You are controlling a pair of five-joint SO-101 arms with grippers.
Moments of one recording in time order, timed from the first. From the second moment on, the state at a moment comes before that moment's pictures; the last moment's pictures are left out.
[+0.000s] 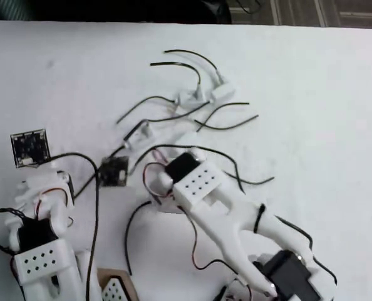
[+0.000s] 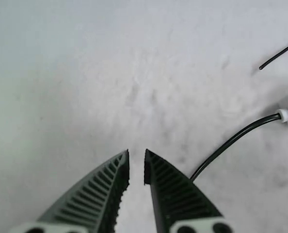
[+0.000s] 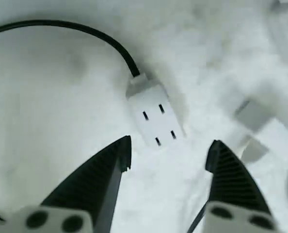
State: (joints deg) left arm -26.9 -73.4 78.3 50.9 -8.6; right arm -43.6 -14.7 31.4 71.3 45.3
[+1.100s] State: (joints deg) left arm -26.9 -73.4 78.3 50.9 -8.6; right arm -32.3 3.4 36.4 50.8 24.7
